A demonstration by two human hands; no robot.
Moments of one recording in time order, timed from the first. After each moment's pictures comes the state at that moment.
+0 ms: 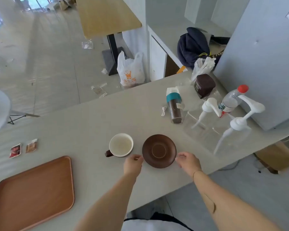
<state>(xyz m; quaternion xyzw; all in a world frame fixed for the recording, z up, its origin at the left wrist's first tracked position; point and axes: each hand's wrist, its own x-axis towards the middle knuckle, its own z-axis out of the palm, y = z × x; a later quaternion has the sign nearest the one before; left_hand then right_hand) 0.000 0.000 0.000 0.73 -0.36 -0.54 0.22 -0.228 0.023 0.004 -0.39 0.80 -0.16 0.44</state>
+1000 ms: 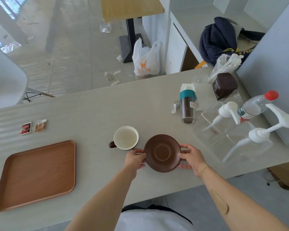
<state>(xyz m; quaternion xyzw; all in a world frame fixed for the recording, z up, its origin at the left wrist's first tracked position) 0.001 -0.007 -0.001 0.72 -0.21 -0.60 0.26 -0.234 -0.010 0.012 -0.26 0.70 -0.28 0.61</state>
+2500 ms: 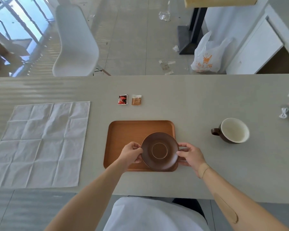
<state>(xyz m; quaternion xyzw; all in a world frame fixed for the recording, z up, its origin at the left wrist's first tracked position) 0.425 0.087 0.003 0.75 -0.22 -0.57 0.26 0.175 0.038 0.006 -0.35 0.64 -0.21 0.65</state>
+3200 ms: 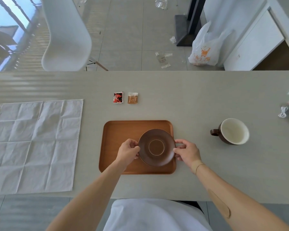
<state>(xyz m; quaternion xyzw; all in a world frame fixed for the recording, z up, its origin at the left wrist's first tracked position) 0.426 0.070 -0.012 0.78 -0.28 -0.50 0.25 0.186 0.018 -0.008 -0.43 0.70 -0.16 0.54</state>
